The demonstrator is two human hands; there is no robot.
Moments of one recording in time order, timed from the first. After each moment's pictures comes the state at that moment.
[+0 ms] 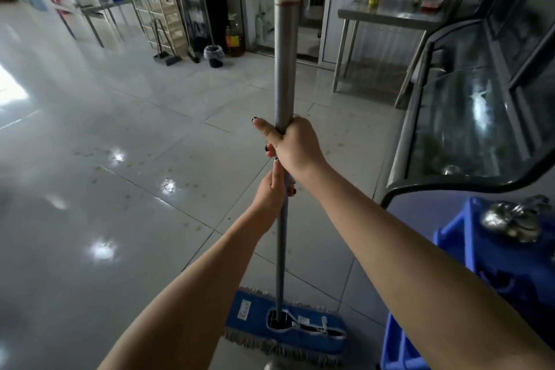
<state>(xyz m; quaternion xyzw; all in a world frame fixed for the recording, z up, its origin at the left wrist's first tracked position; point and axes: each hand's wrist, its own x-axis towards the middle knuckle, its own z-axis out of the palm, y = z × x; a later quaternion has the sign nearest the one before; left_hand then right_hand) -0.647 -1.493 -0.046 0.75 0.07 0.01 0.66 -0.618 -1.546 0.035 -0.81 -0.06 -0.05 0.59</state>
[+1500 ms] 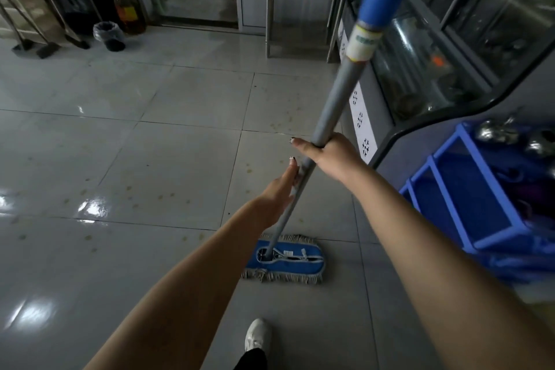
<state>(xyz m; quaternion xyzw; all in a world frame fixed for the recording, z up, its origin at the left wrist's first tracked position) -0.561 -1.205 -0.089 0.64 -0.02 -0.39 0.66 -0.581 -1.317 -0.016 -0.89 0.21 -0.03 0.41</state>
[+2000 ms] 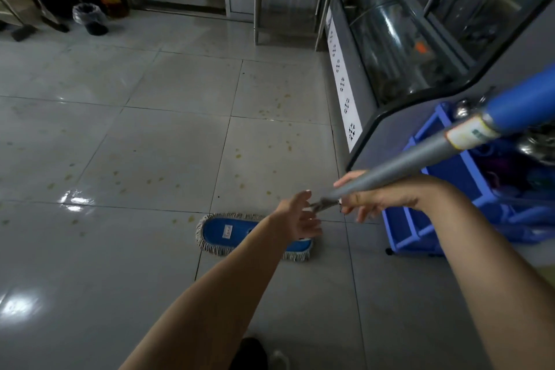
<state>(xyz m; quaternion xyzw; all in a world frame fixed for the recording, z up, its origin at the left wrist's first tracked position) -0.667 -1.218 -0.125 0.49 0.20 -0.51 0.68 -0.726 -1.374 -0.004 -0.84 0.13 0.34 0.40</state>
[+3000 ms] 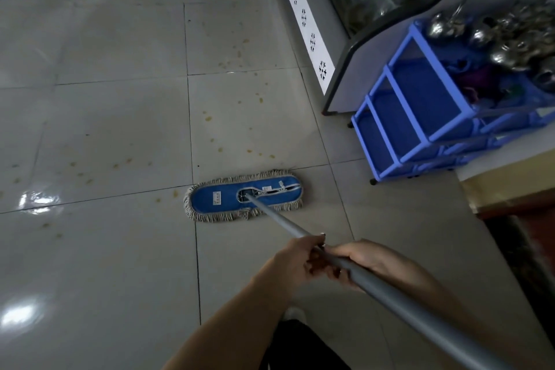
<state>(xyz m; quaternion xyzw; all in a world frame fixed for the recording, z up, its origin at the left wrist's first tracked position) -0.765 -1.167 -0.216 0.49 0.25 -0.65 0.53 -0.829 -1.261 -0.157 -0.37 0.54 0.33 0.68</state>
